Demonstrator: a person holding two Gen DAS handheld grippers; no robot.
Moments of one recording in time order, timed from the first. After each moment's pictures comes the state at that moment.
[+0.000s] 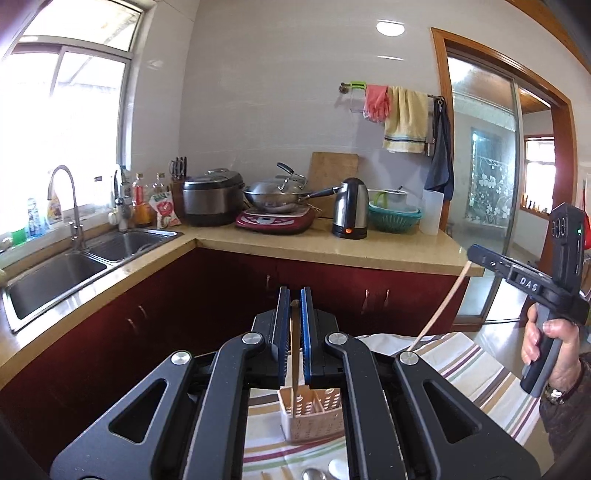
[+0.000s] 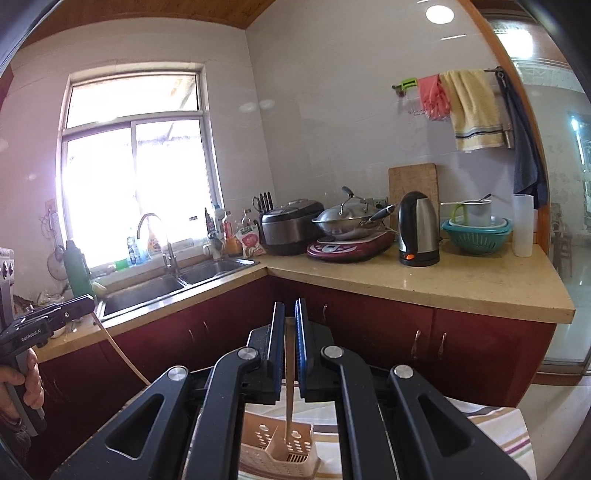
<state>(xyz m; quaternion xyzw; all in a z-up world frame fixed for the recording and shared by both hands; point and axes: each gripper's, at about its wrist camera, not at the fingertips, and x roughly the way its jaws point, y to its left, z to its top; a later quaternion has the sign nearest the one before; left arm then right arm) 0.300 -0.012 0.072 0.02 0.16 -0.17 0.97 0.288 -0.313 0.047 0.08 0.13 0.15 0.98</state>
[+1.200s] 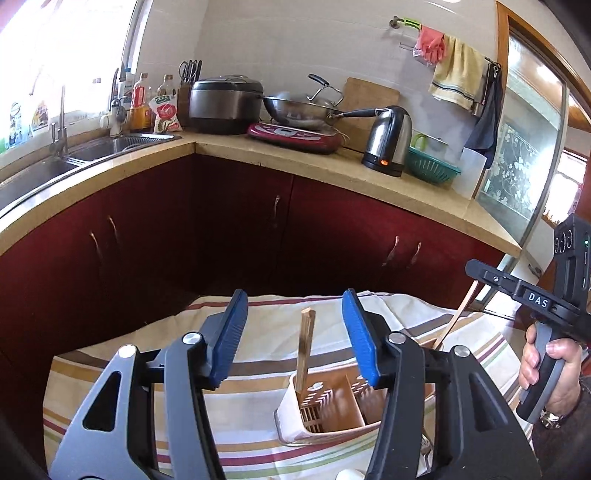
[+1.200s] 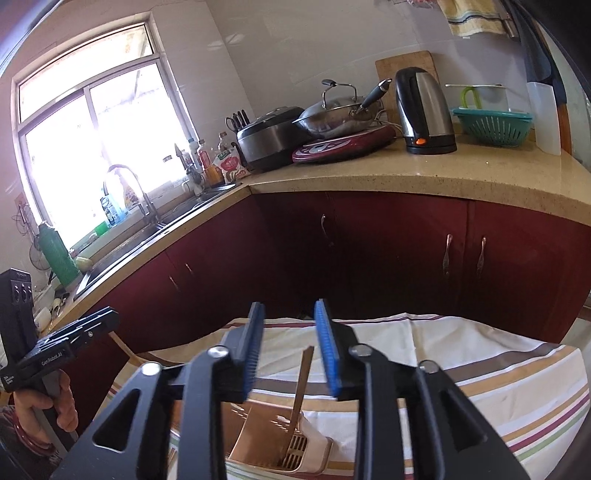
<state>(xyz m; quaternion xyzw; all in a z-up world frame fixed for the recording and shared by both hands) 0.427 -0.004 -0.059 -0.04 0.30 -0.16 0.94 0.394 -0.309 -0.061 0.14 0.27 0.16 0.94</state>
